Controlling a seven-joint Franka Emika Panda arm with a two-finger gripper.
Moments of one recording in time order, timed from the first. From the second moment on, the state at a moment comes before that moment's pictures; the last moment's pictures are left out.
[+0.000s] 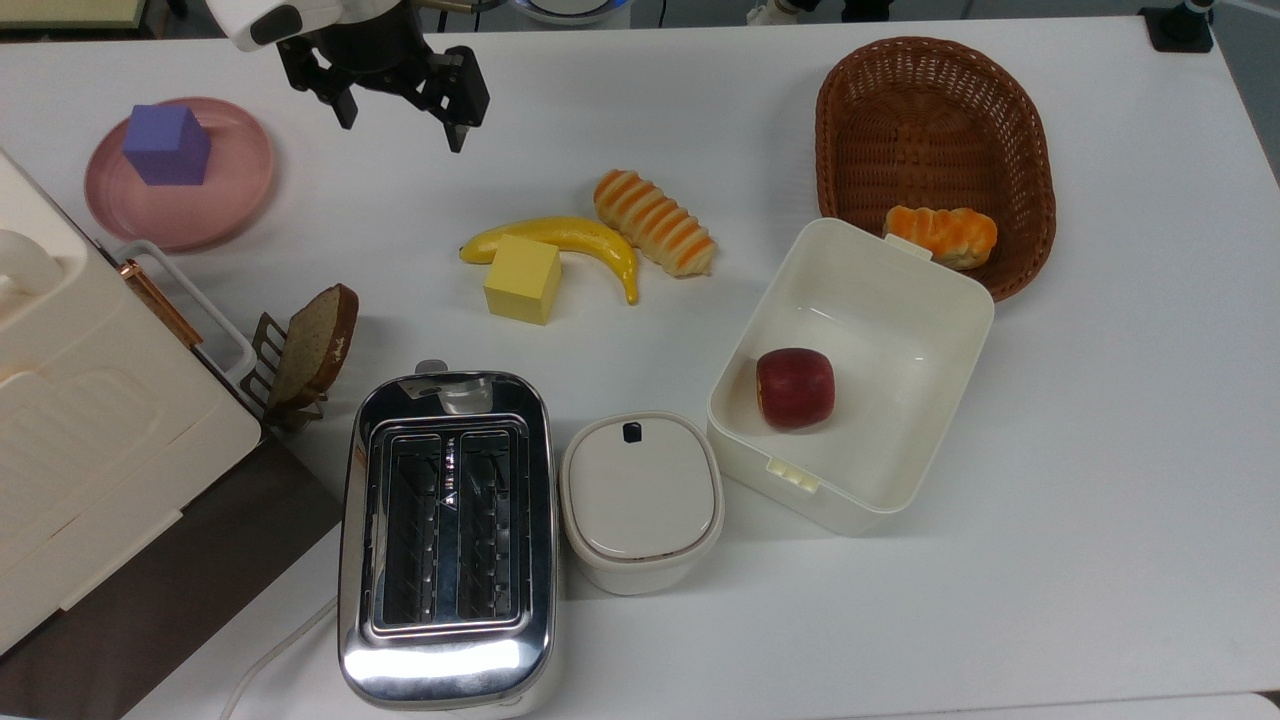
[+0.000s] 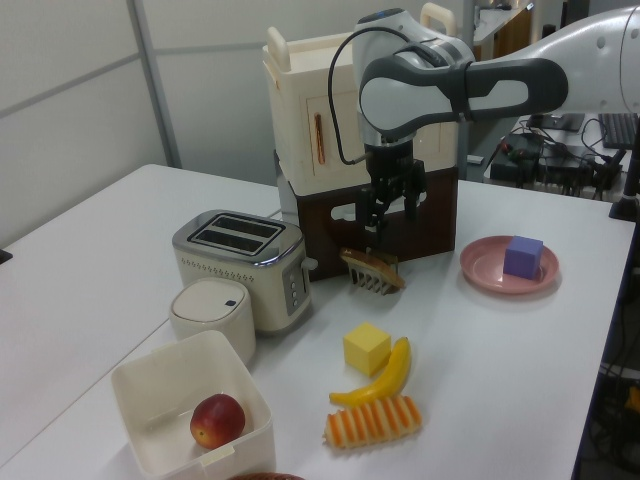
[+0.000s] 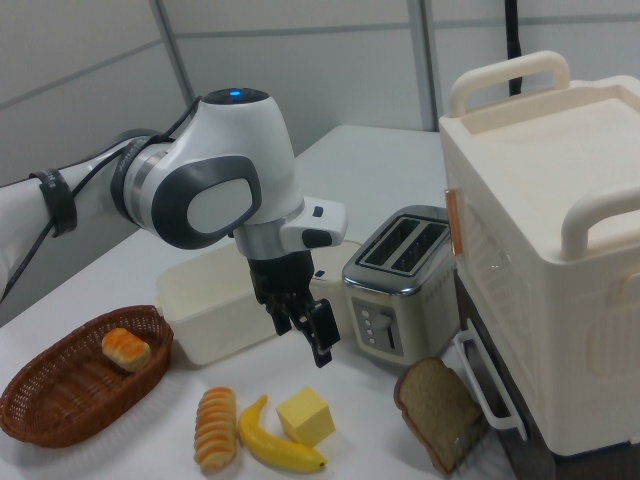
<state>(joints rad) -0.03 0.11 -0.14 -1.66 -0.01 1.74 0.06</state>
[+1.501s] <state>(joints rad) -0.04 0.14 -0.48 -1.68 -0.02 1.74 -0.26</state>
